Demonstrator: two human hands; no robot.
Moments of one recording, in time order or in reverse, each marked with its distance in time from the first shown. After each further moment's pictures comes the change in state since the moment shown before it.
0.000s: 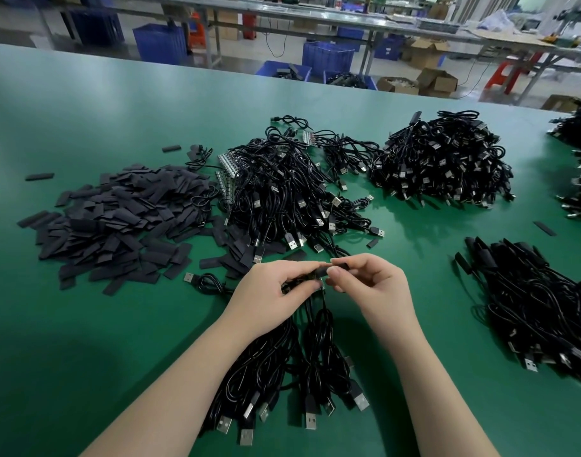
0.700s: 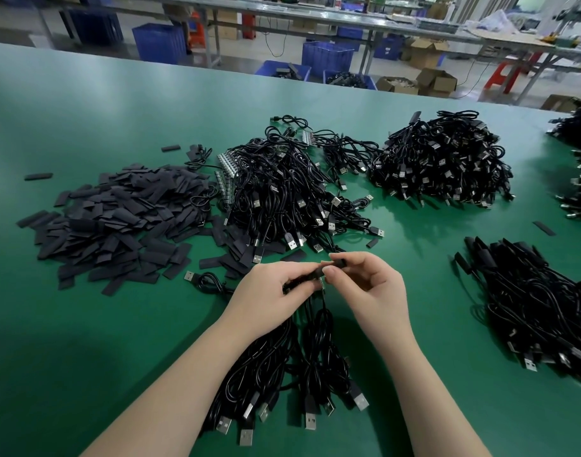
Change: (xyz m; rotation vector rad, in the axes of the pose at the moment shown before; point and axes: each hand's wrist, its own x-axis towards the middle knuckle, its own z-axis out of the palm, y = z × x) left_hand 0.000 0.005 0.000 -0.001 -0.004 -0.010; right_hand -0.004 0.005 0.008 -0.023 0.077 -0.098
